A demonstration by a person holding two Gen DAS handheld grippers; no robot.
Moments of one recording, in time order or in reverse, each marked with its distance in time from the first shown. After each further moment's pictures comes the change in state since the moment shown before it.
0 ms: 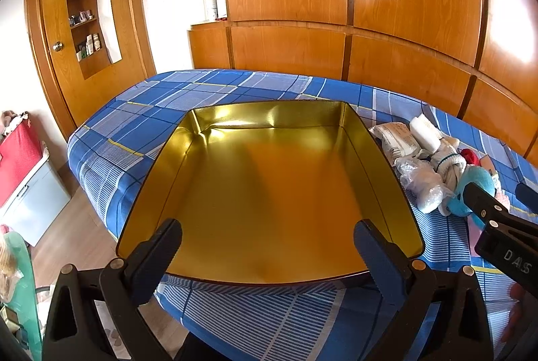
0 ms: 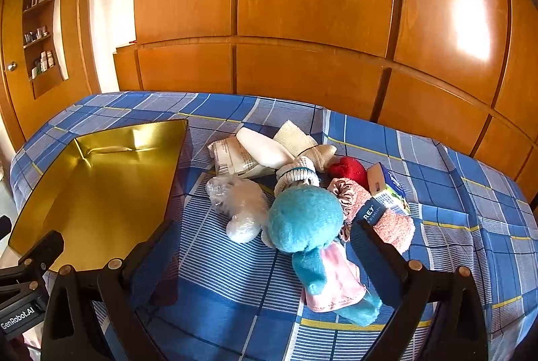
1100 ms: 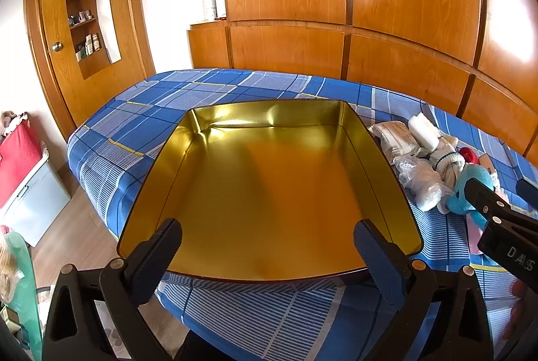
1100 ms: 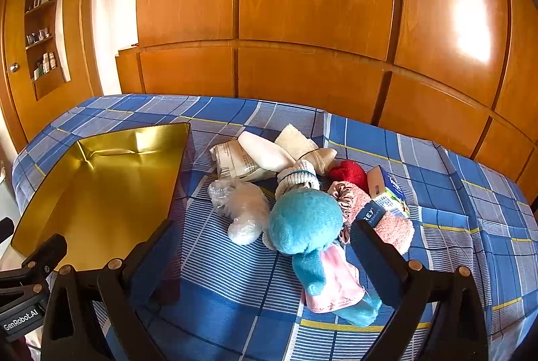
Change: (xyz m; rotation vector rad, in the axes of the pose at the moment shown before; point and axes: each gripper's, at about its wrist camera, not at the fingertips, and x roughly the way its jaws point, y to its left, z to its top) left arm -0.002 -0.003 -0.001 0.004 0.003 0.003; right arm -0.004 0.000 0.000 -0.004 -0.015 0.007
